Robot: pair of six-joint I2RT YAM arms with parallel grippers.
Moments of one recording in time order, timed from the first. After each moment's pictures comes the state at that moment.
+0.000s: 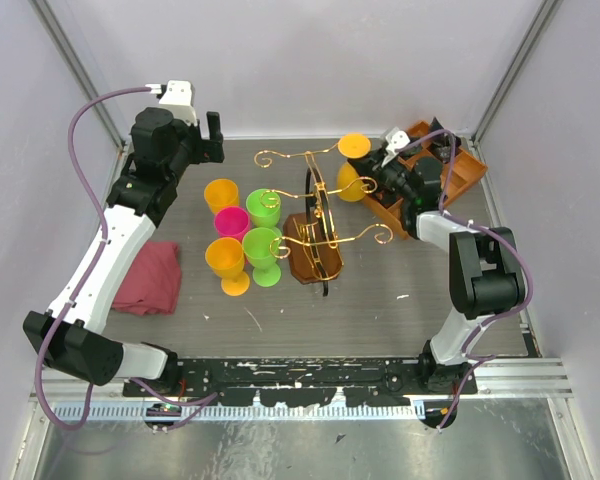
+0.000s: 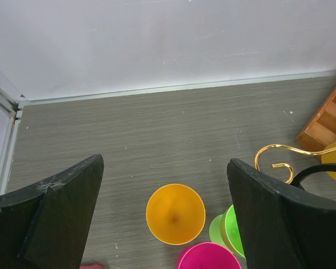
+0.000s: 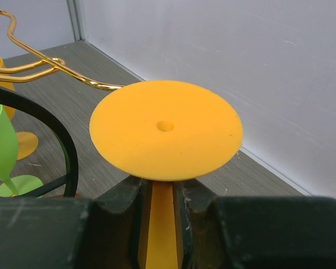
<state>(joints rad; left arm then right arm) -0.33 1.36 1.47 -0.30 -0.19 -0.05 0.12 1.73 0.97 0.91 -0.69 -0.04</state>
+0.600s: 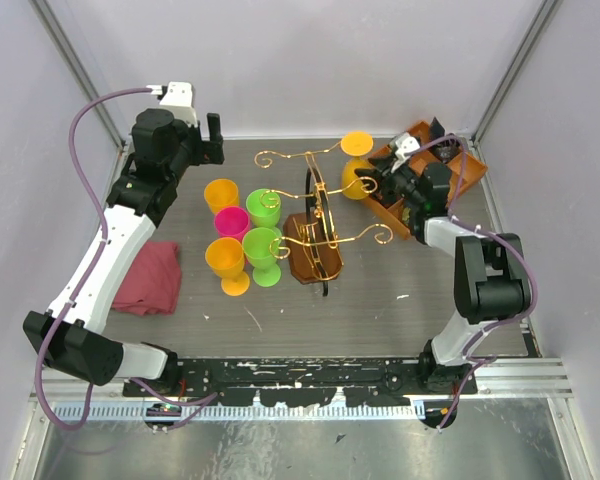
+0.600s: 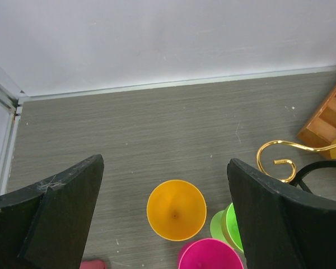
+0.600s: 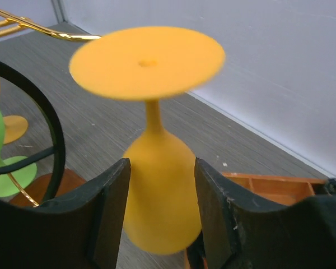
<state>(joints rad) -0.33 1.36 1.47 -0.31 -0.19 -0.05 0.07 1.70 0.91 0.85 -0.69 -0.06</state>
